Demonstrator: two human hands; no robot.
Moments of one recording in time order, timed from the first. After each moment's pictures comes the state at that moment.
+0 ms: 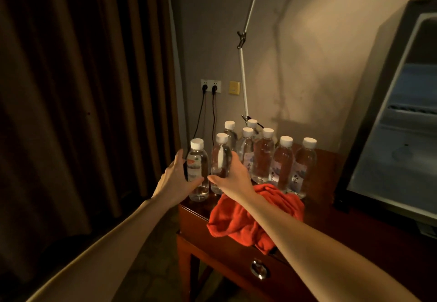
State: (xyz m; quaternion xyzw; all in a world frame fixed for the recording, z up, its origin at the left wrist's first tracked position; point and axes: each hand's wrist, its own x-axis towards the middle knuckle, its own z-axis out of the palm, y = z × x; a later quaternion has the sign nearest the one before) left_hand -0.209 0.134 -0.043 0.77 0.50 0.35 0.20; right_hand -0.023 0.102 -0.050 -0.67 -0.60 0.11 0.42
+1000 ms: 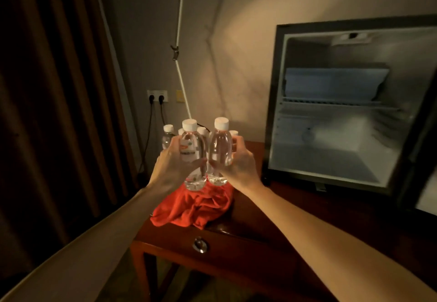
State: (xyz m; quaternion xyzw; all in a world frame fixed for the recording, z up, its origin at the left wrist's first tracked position) left_hand -0.098 0.019 0.026 0.81 0.34 0.44 0.22; right_hand 0.072 -0.065 0.010 -0.62 -0.56 0.01 0.55
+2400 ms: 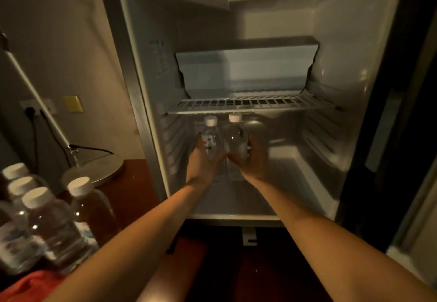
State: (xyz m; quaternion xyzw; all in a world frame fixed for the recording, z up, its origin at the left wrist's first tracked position) left_hand 0.352 0.053 -0.016 0.79 0.27 0.40 0.38; right_hand 0.463 -0.037 -0.035 -0.73 -0.36 -0.08 0.57
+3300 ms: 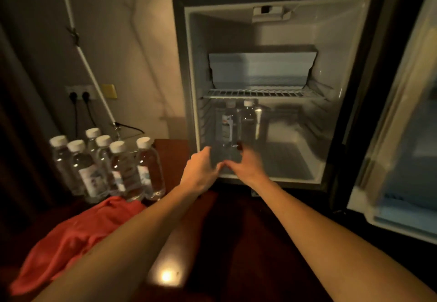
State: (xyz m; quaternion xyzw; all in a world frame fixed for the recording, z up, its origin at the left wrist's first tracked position) left_hand 0.199 -0.020 -0.012 0.89 0.31 0.28 0.20; right_hand 0.326 -0.101 -0.021 -0.78 -0.42 0.03 0.47
